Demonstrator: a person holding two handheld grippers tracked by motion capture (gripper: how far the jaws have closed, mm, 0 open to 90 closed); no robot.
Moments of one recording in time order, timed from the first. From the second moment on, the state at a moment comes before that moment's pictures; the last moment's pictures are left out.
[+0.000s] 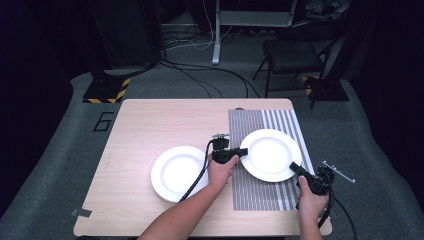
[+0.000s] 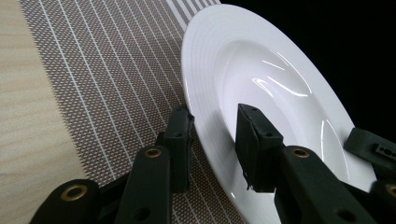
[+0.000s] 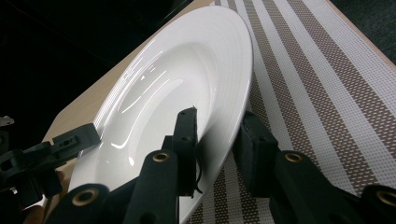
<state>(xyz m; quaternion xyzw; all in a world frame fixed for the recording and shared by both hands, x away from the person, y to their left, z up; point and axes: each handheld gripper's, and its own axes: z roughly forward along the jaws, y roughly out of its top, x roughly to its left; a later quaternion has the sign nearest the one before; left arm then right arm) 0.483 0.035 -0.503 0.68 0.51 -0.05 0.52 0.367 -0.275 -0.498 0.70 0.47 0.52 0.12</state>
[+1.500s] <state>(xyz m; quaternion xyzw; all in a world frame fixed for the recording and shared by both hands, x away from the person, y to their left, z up) 0.481 0.025 -0.514 0.70 0.53 -0.03 0.48 0.375 -0.270 -0.519 0.72 0.49 0.46 0.13</state>
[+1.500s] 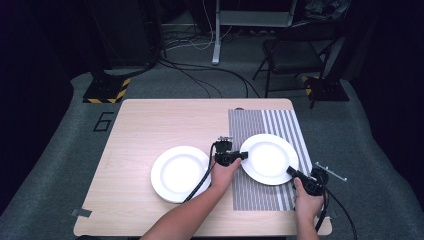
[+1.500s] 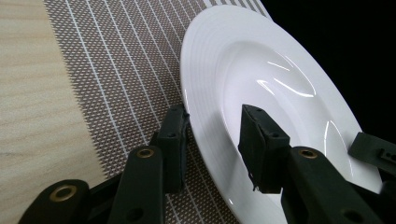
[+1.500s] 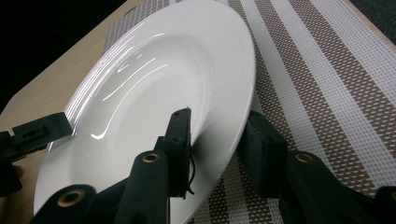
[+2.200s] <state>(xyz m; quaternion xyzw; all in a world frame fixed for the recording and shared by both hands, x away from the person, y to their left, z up) 0.472 0.048 -0.493 0.69 0.52 -0.03 0.50 0.348 -0.290 -0.505 0.73 0.46 0.49 0.14</state>
